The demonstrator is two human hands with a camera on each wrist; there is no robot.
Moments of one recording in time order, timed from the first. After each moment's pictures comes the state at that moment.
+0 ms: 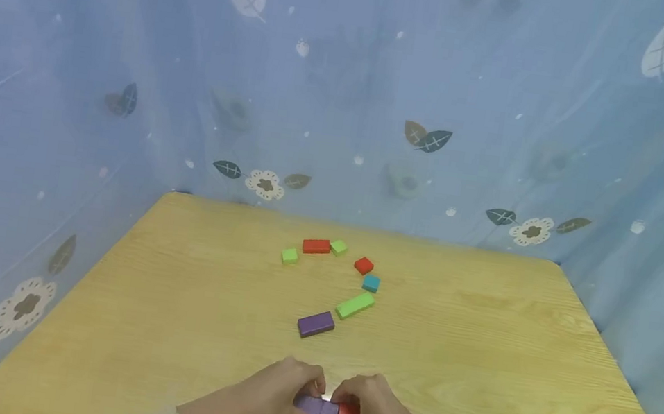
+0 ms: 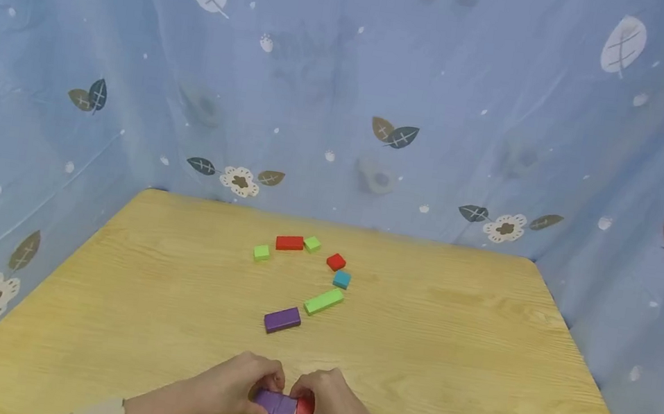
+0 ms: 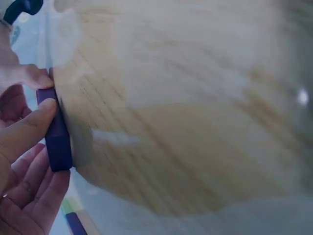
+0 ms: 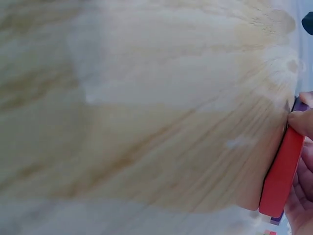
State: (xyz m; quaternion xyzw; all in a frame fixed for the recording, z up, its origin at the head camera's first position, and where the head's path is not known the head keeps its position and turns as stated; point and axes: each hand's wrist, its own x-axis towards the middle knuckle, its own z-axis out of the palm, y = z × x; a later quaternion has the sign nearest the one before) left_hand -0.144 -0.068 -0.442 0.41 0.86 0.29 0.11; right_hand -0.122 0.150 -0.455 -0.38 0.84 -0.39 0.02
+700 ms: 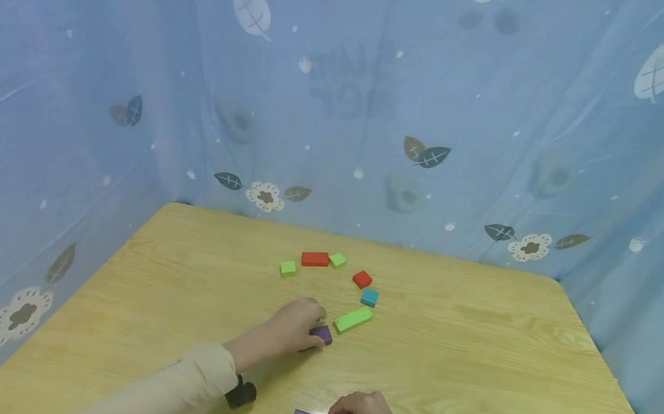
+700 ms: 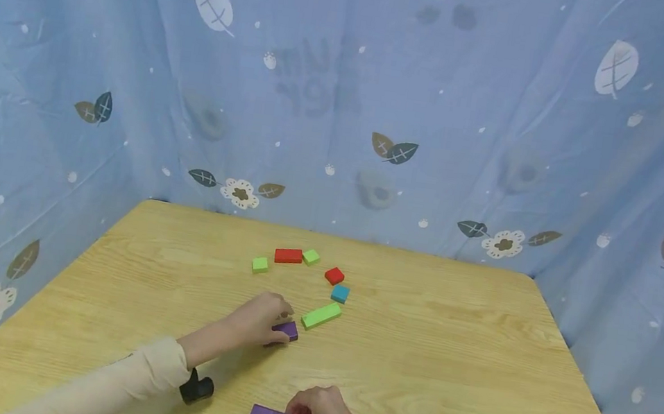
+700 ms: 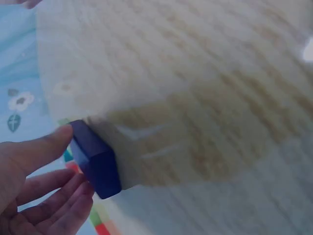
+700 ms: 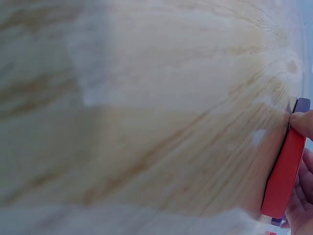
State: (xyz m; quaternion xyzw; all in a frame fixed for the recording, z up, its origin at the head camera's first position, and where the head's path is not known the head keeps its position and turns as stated) left_hand -0.233 -0.050 -0.424 0.36 0.92 0.15 -0.03; right_hand -0.122 0.154 -0.459 -0.39 0.83 -0.39 0.02
